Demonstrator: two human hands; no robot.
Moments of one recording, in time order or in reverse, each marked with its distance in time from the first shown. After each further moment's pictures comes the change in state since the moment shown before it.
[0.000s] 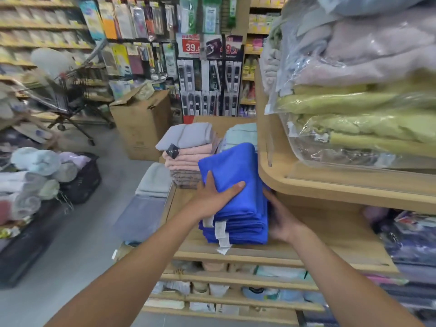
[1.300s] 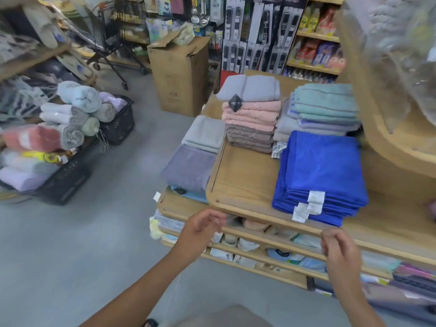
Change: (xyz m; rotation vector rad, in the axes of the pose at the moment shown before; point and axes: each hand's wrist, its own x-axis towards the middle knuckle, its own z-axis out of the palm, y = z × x) left_hand -0.113 -0.229 0.000 -0.551 0.089 0.110; right_hand -0.074 0.147 -0.015 -0.771 0.644 -0.654
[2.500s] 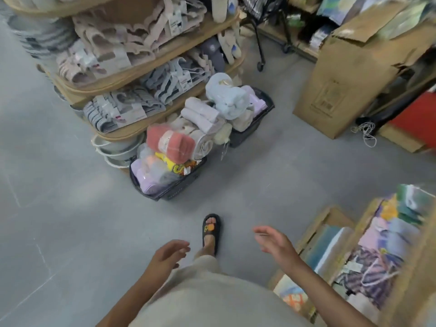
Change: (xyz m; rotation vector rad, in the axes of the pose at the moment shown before) left_hand 0.152 -0.116 -0.704 -0.151 0.616 -0.602; right_hand 0.141 -0.172 0.884 -0.170 -1.189 0.337
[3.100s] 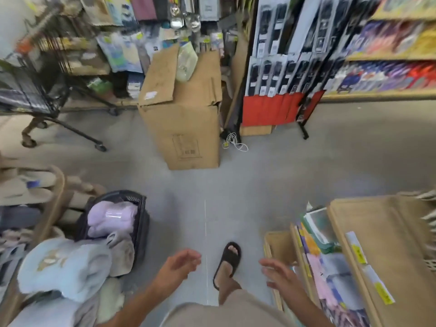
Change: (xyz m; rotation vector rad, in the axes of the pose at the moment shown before) left_hand 0.407 0.459 0.350 0.569 -0.778 0.225; right_hand 0.189 -0.085 -0.335 0.635 0.822 0.199
